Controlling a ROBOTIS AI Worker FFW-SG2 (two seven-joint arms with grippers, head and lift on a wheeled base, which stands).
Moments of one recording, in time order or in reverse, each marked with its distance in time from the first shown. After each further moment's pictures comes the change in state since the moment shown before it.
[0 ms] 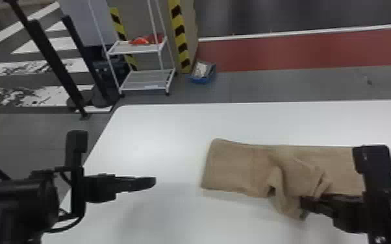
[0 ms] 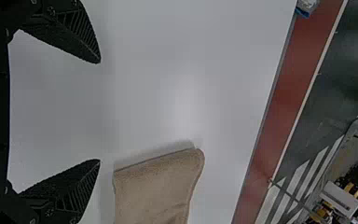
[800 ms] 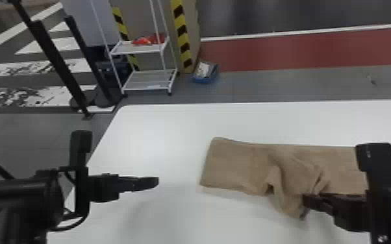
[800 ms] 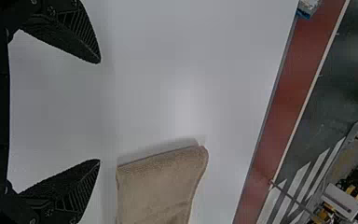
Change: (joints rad) left arm -0.005 -0.006 -0.006 0.005 -0.016 0.003 -0.001; right arm -0.008 0.000 -0.004 -0.015 -0.037 0.024 0.000
